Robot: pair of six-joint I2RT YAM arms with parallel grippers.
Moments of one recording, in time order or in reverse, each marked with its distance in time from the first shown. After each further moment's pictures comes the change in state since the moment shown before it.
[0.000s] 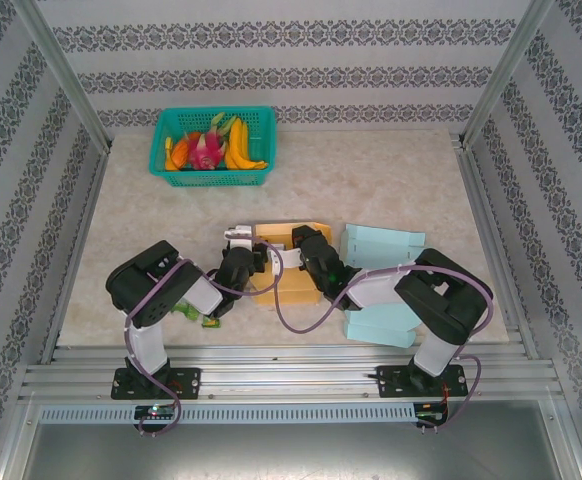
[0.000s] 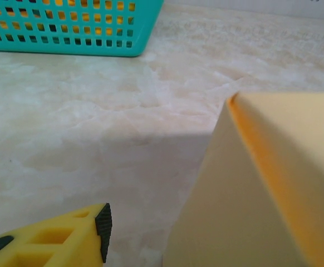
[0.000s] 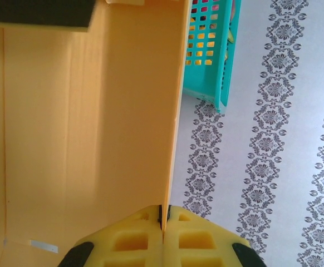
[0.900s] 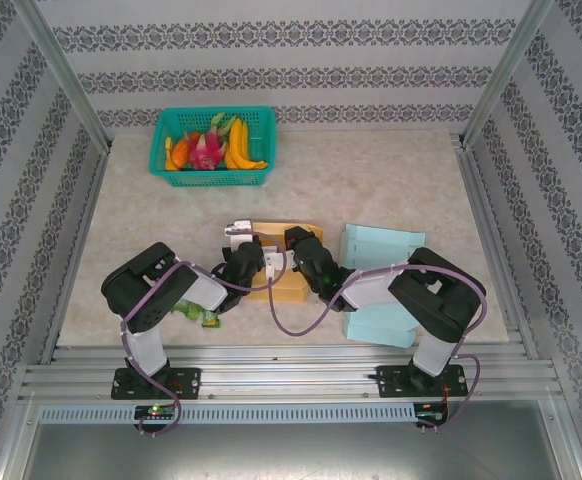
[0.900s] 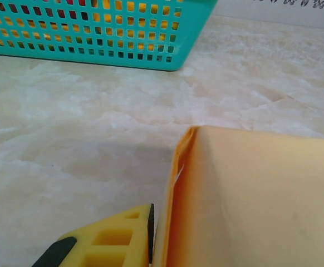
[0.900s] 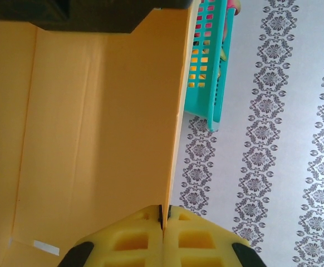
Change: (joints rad) left arm -0.030 -0.034 0.077 -0.190 -0.187 -0.078; right arm 0.023 0.030 0.026 0.025 -0.006 -0.009
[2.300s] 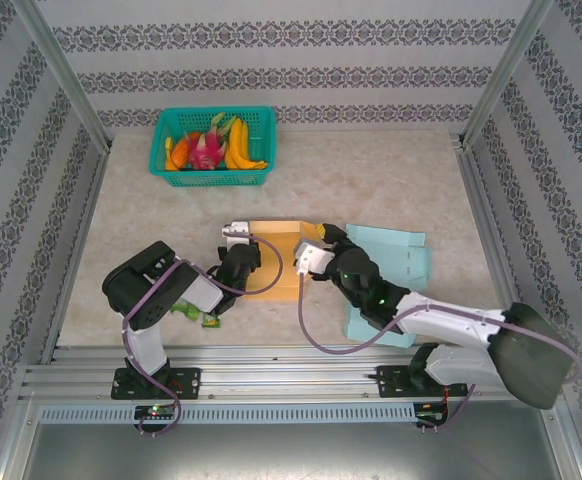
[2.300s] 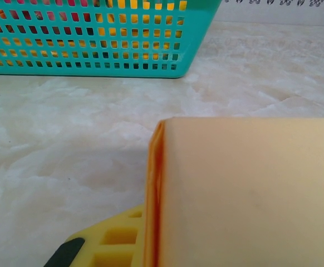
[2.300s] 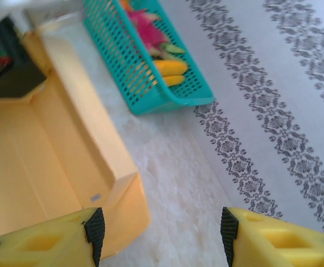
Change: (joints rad) left arm 0.030 0.014 -0.053 0.128 0.037 0.113; right arm 0.005 -0.589 -0.224 -0.253 -0.103 0.675
